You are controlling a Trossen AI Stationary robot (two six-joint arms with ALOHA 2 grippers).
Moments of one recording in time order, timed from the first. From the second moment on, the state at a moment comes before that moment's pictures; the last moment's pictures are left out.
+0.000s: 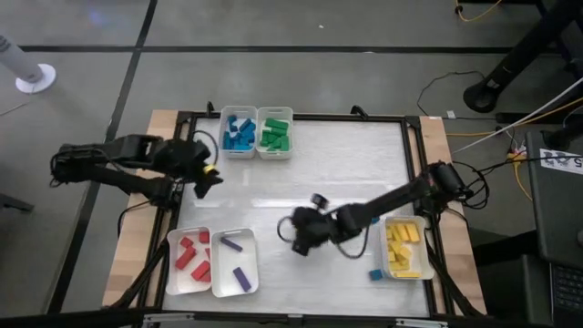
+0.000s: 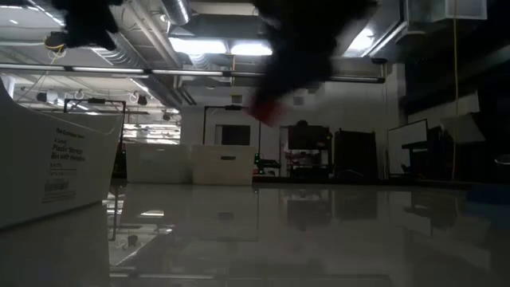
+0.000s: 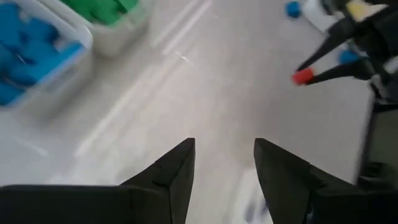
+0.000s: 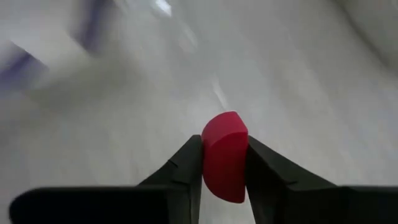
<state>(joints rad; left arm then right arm) 0.00 0.77 0.96 -1.00 -0.13 -0.63 0.37 1.90 1.43 -0.55 0.47 0.62</state>
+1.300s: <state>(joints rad) -0.32 0.80 0.73 -0.49 -0.24 -0.62 0.18 2.00 1.43 0.48 0.15 -0.30</state>
